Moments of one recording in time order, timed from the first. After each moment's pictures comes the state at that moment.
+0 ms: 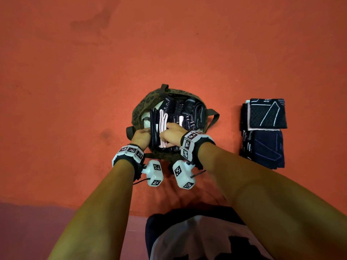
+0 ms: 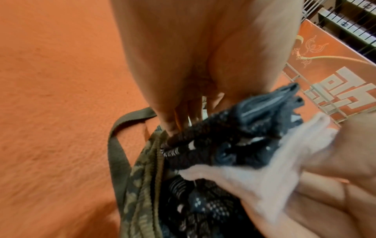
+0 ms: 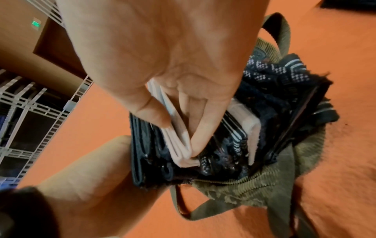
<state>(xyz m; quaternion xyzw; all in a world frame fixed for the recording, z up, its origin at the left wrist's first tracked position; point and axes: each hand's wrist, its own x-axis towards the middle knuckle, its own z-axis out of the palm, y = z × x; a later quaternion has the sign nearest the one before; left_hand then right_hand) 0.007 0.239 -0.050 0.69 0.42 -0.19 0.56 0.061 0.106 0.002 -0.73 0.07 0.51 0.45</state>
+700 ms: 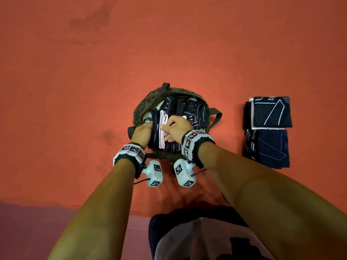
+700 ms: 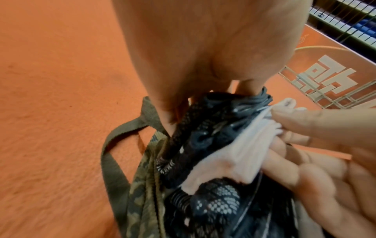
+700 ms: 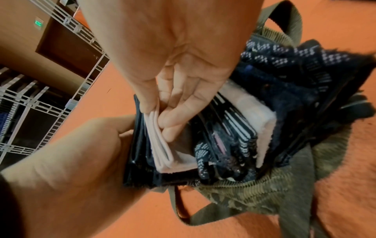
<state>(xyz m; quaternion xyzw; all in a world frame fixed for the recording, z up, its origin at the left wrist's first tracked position) 0.015 0.246 -0.051 0.69 0.42 -0.16 0.58 0.066 0.102 -0.025 -0.77 0.06 0.38 0.52</state>
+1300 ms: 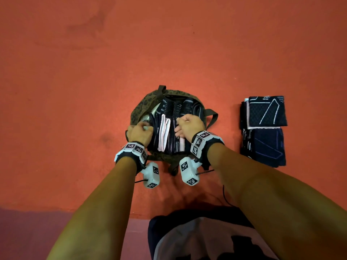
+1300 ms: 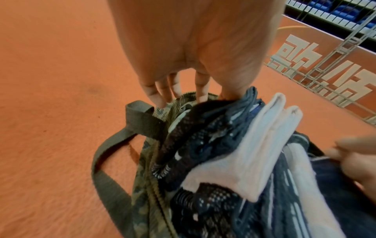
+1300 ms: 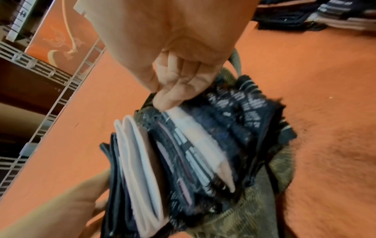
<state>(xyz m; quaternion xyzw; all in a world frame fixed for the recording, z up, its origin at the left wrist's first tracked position) 0.024 0.247 -0.060 0.82 0.40 -0.18 0.35 0.078 0.068 -0.023 -0.77 0.15 0.31 0.53</state>
